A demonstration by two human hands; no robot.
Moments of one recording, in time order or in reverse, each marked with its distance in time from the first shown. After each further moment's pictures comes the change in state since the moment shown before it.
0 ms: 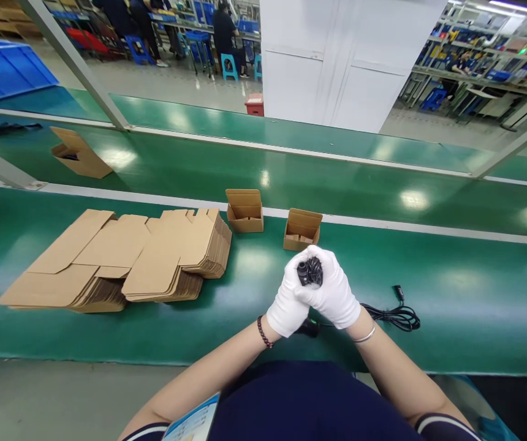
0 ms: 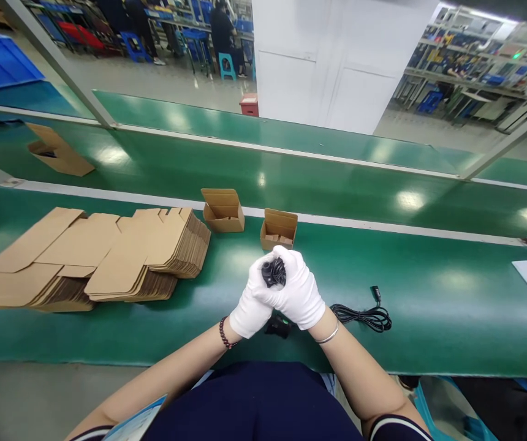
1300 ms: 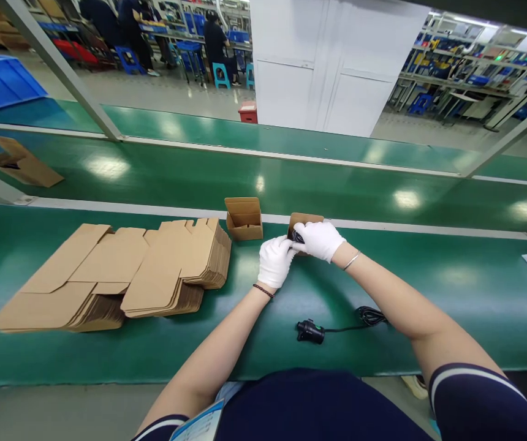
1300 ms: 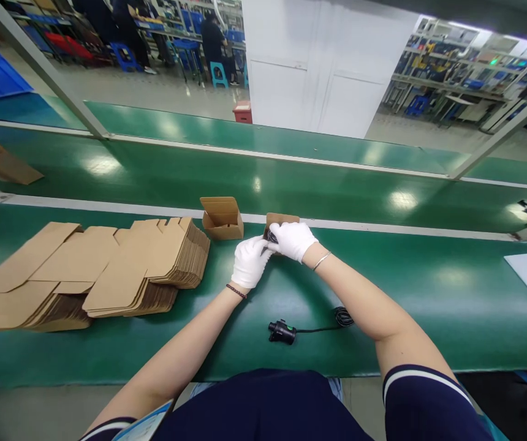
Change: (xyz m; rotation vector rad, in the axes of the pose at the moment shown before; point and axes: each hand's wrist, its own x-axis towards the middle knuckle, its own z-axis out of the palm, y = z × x) left_hand 0.099 -0.054 -0.049 1.225 0.009 0.561; right_hand 0.123 0.019 0.009 -1.151 -0.632 -0.145
